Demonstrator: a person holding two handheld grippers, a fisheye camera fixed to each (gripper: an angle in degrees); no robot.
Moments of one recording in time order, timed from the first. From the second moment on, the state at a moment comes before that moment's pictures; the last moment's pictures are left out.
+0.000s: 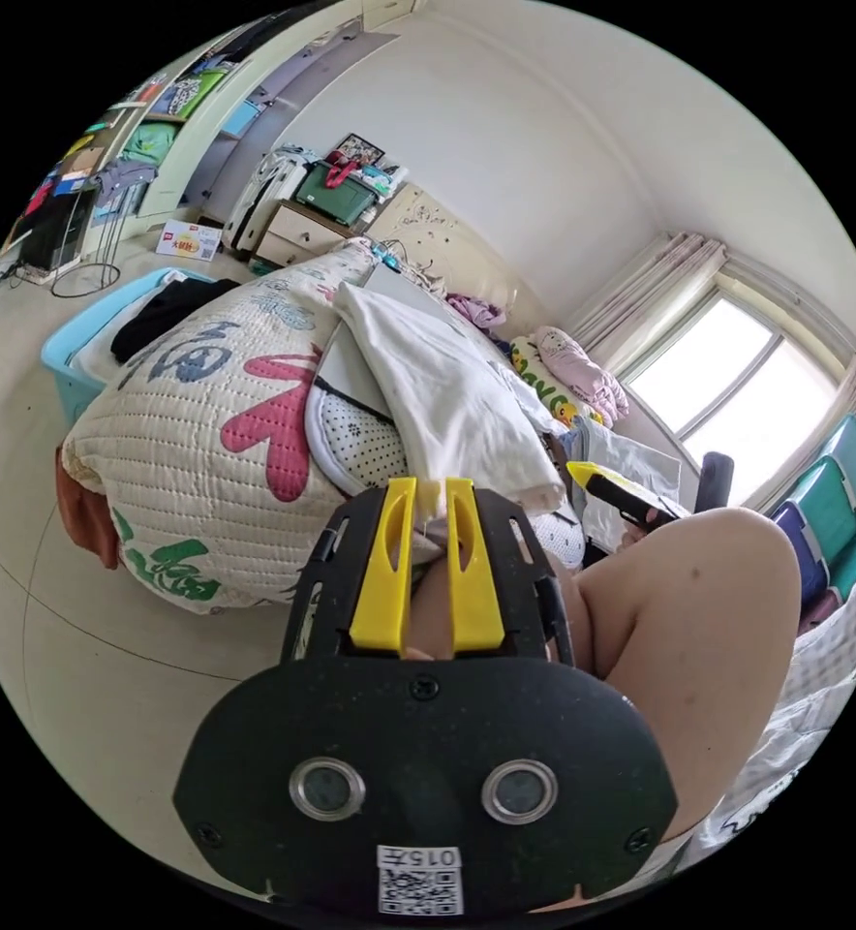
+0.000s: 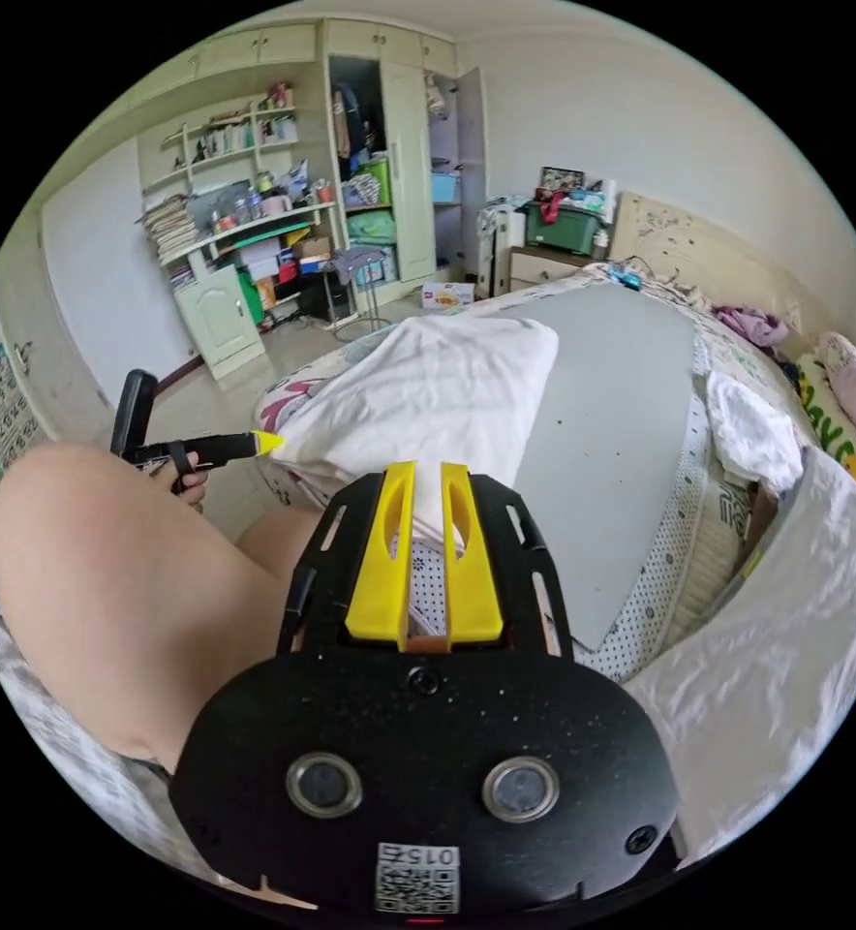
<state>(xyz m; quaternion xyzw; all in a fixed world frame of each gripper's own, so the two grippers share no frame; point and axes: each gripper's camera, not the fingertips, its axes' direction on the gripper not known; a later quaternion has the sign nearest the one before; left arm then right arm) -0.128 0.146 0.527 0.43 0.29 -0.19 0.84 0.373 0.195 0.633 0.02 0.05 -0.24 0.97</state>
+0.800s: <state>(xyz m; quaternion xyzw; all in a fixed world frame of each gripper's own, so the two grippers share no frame) -0.291 0.096 0.505 0.47 0.32 -0.17 0.80 0.489 0.004 0.601 0.05 -0.07 -0.08 0.99</state>
